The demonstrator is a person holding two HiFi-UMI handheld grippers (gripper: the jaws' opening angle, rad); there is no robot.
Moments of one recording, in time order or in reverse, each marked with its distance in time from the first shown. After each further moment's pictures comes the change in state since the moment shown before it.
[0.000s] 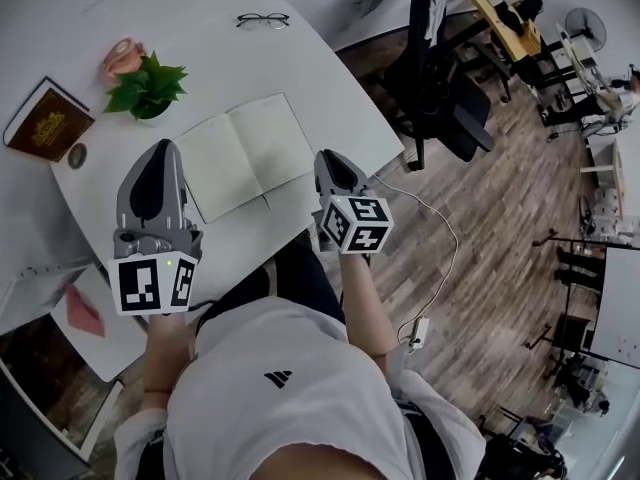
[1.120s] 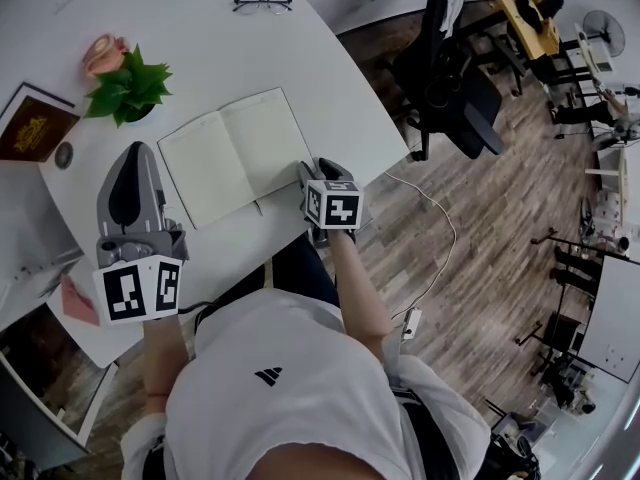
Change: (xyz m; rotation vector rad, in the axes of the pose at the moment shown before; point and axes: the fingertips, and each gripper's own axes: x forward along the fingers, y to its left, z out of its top) left arm 0.030 0.028 -0.025 -0.023 0.064 0.125; right arm 0.065 -0.044 -0.106 0.011 0.448 -0.065
